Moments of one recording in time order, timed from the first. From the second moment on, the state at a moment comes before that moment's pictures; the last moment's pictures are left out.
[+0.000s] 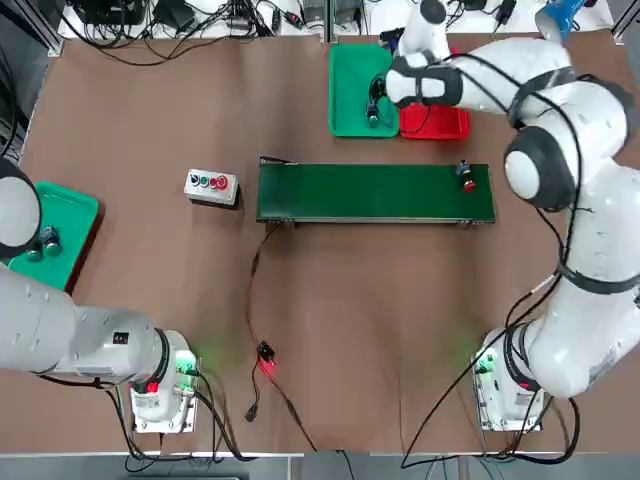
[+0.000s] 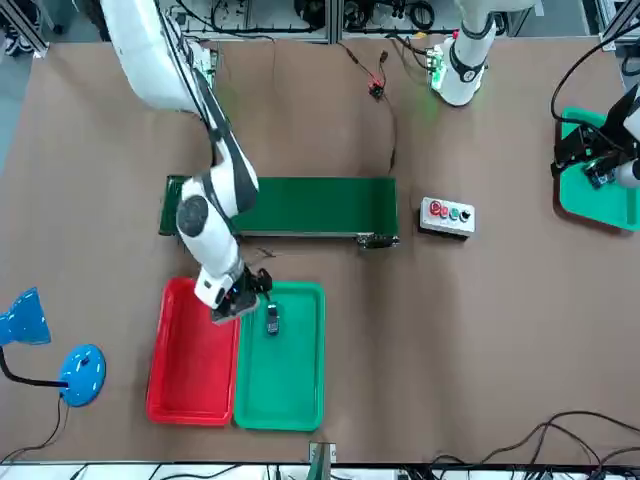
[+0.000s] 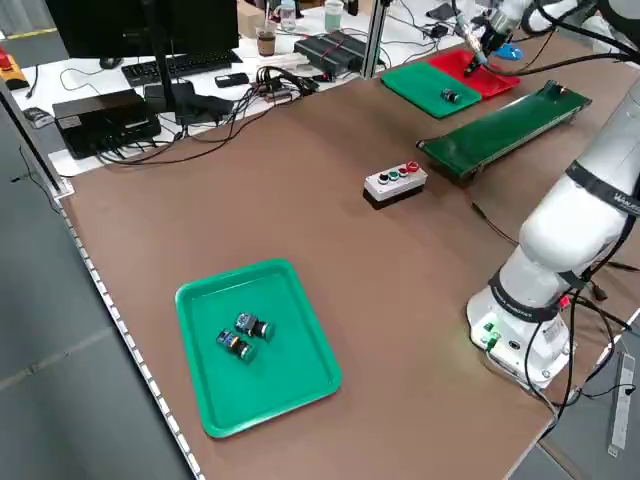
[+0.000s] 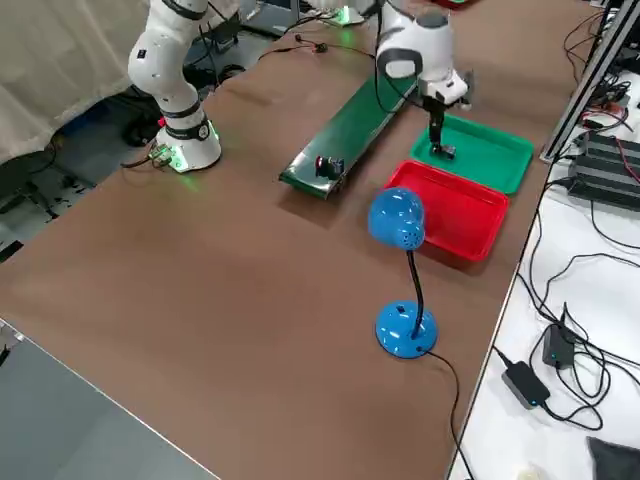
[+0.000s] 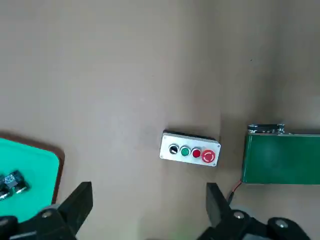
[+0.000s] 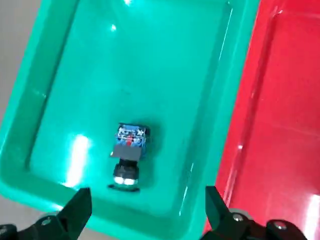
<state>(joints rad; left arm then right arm) -0.04 -0.01 0.02 -1.54 -0.02 1.52 -0.03 0.50 0.66 -0.06 -1.66 0.18 2.57 0.11</state>
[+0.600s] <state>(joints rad) -0.04 -0.01 0.02 -1.54 -0.02 1.52 -0.03 0.53 0.77 -0.06 -1.58 0.24 2.66 0.29</state>
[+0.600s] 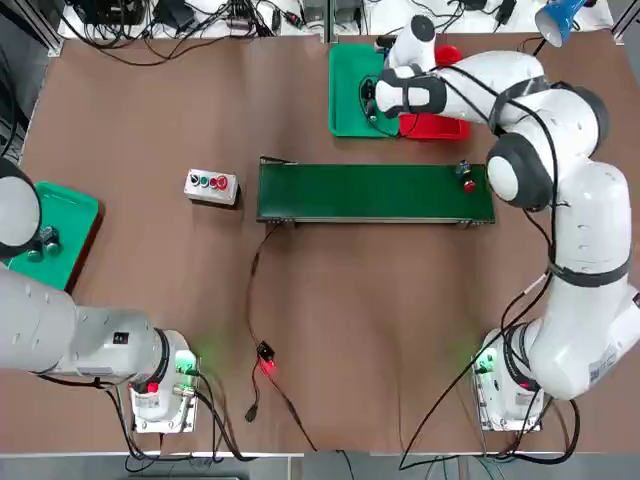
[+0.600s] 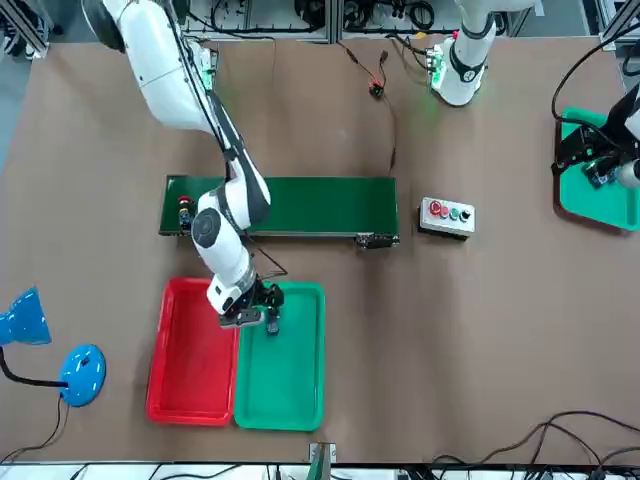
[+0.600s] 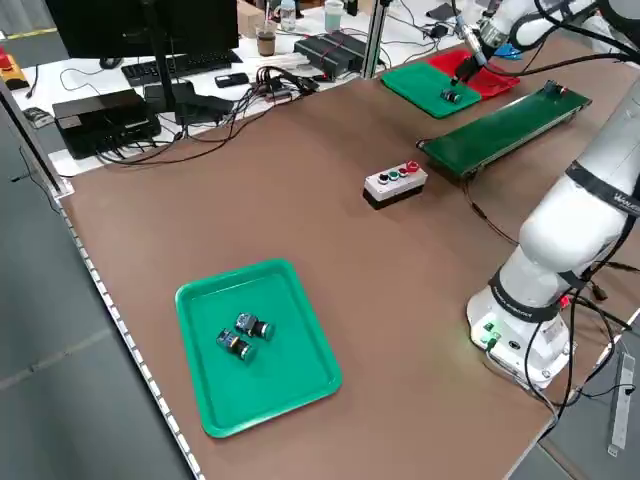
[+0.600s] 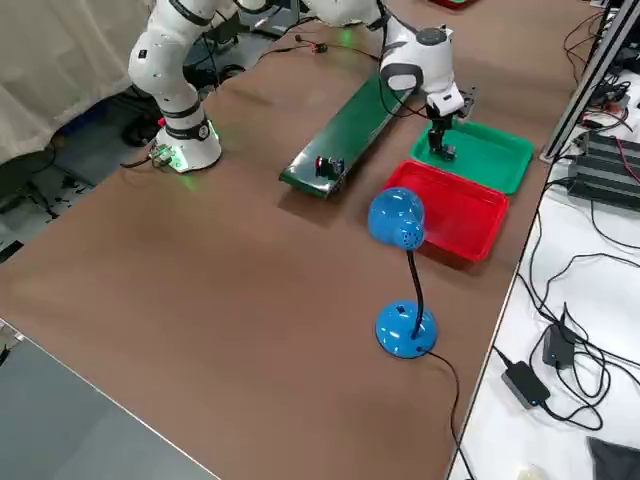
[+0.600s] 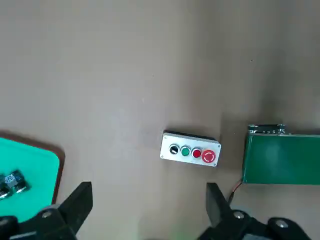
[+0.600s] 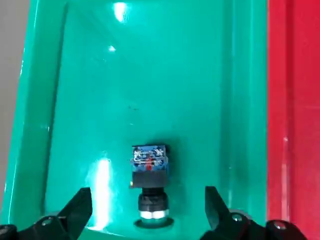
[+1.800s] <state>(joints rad) -0.04 0.01 0.02 -1.54 -0.02 1.52 -0.03 0.56 0.85 -0.07 -1.54 0.23 2.66 0.29</state>
